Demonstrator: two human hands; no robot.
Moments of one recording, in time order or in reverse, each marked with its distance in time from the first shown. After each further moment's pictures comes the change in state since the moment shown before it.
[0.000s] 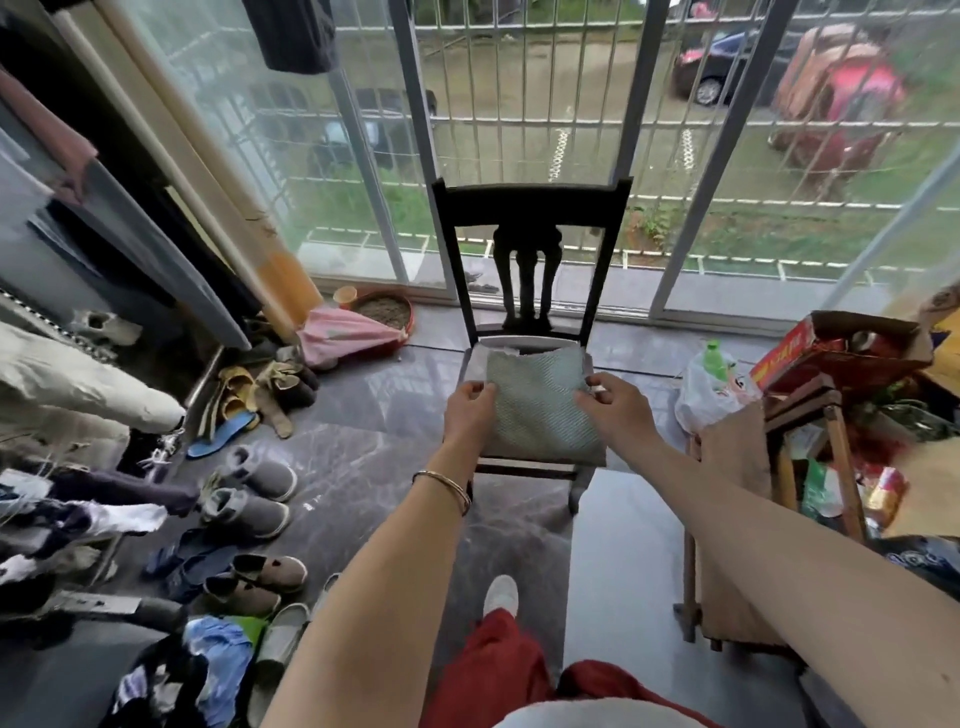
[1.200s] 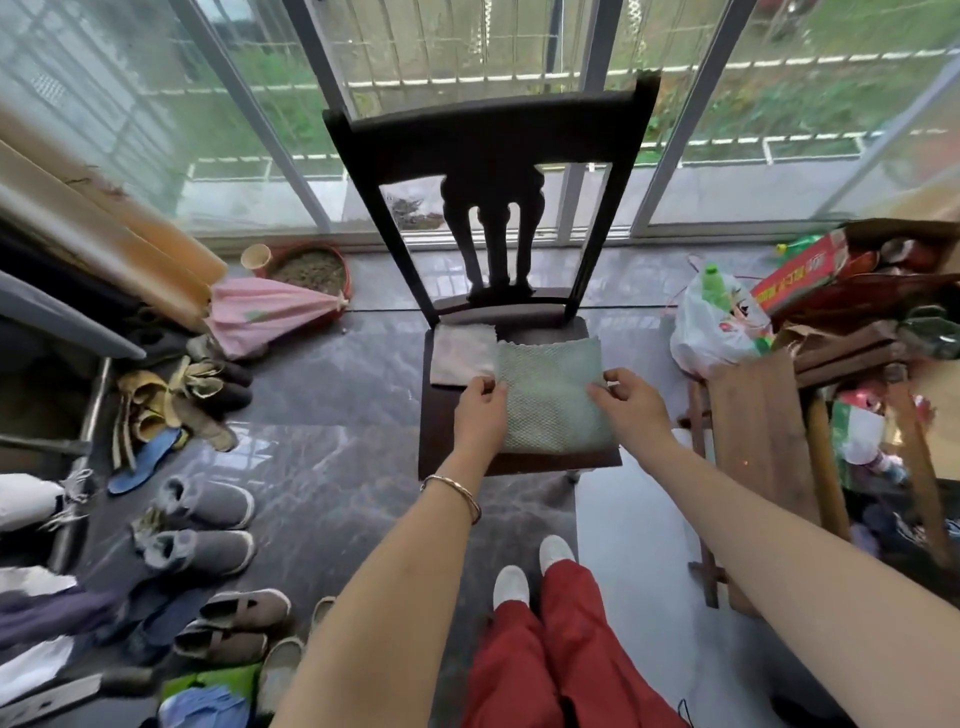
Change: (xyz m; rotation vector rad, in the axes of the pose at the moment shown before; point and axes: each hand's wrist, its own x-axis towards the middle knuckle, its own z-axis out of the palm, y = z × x) left_hand 0.228 -0.026 0.080 0.250 -0.191 -0.072; right_hand 0.204 0.075 0.067 0.040 0.071 0.282
